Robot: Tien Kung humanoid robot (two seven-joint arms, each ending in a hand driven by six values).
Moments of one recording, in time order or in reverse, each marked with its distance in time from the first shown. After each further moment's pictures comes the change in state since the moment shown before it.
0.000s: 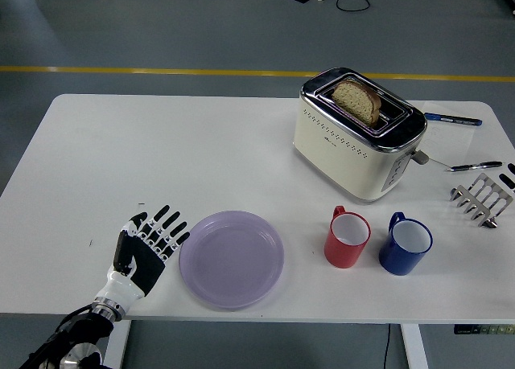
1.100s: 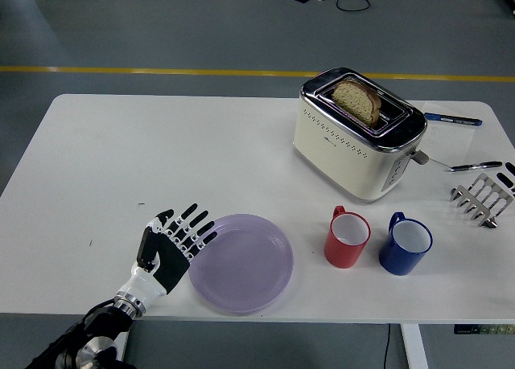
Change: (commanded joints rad) left arm -0.054 -0.009 0.085 0.013 -0.039 -0.021 -0.005; right arm 0.003 0.003 -0.007 -0.002 -0.001 0.000 0.001
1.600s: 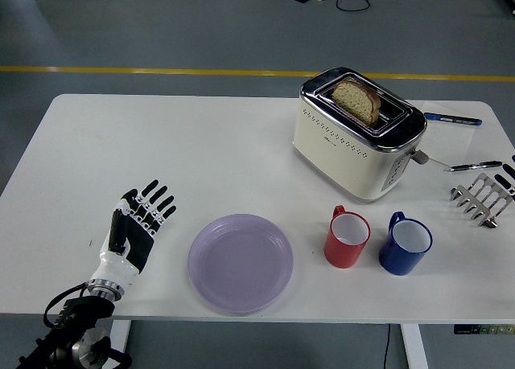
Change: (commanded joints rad) left arm 0.064 -0.017 -0.174 -0.137 0.255 0.281 -0.120; right arm 0.007 -0.017 -0.020 0.014 -0.039 -0.017 0.003
